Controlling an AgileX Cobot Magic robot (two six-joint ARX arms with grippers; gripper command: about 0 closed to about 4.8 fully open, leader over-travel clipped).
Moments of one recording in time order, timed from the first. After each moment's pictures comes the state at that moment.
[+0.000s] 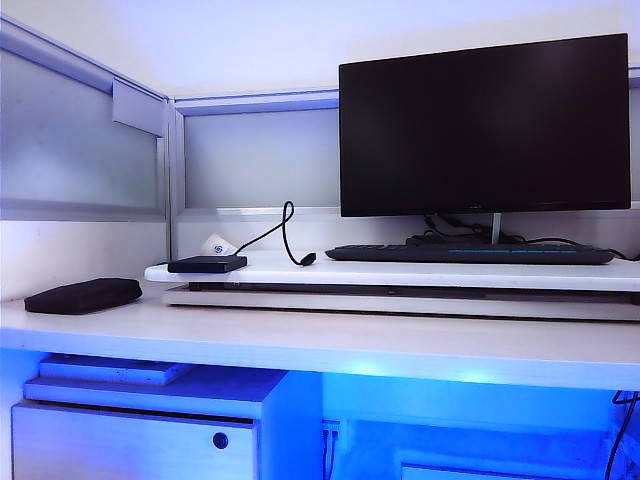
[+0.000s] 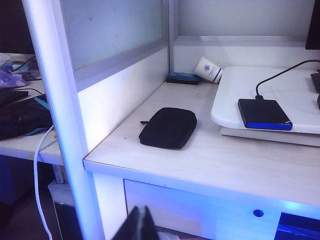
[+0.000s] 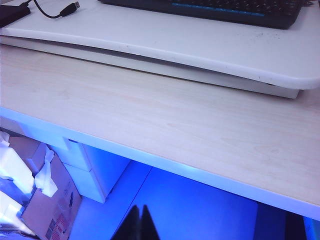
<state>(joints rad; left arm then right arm) 0.12 0.00 0.02 0.02 0.02 0.01 -0.08 0.00 0.05 -0.29 -0.29 -0.03</state>
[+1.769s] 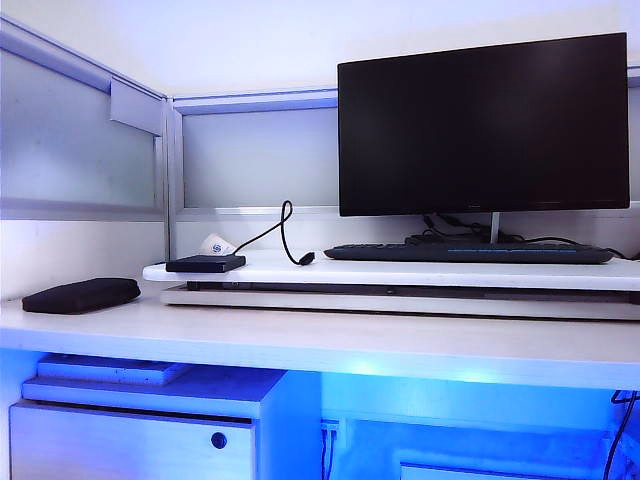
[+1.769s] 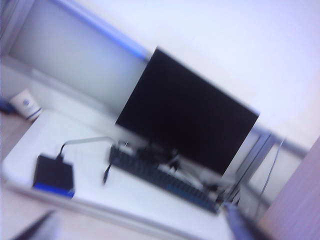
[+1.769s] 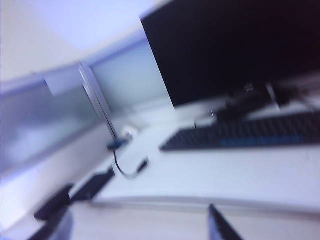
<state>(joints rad) 0.12 0.01 0.17 0.18 0.48 -0.72 -0.08 0.00 0.16 0.10 -0.34 0.44</state>
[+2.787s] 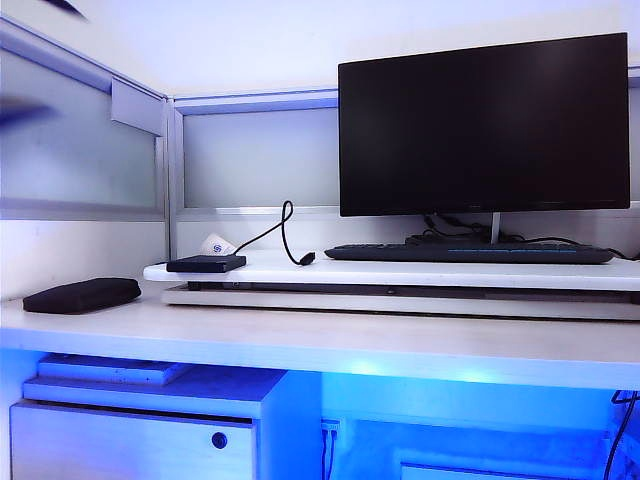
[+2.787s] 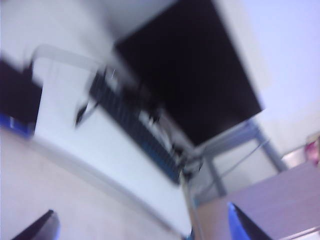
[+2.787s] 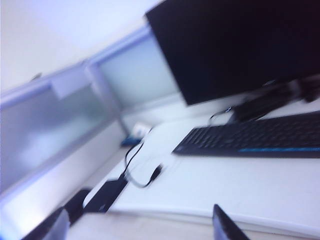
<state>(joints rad) -0.02 1.09 0.47 0.69 0.53 -1.03 -0.08 0.62 0.40 0.39 -0.42 0.50</state>
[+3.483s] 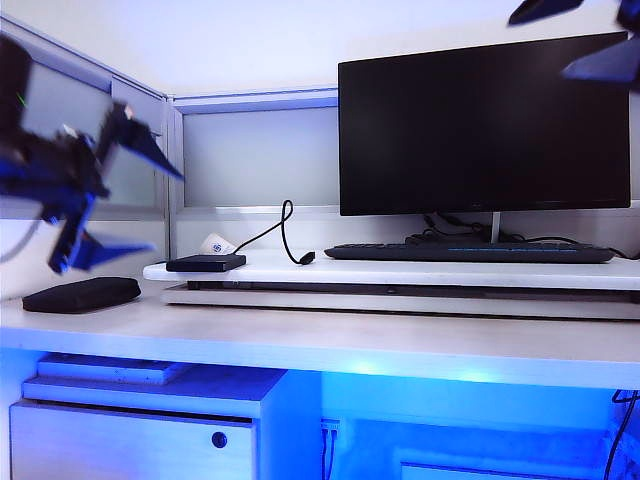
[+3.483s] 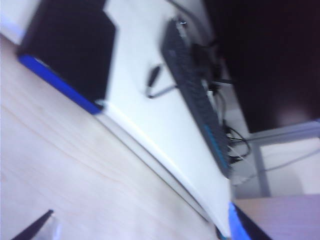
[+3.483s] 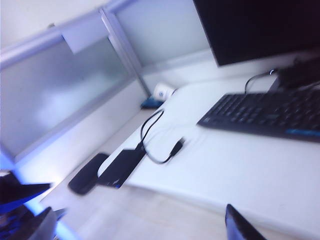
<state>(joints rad) -0.10 1.74 0.81 0.69 0.52 -1.05 0.06 1.09 0.61 0.52 -0.46 0.45</state>
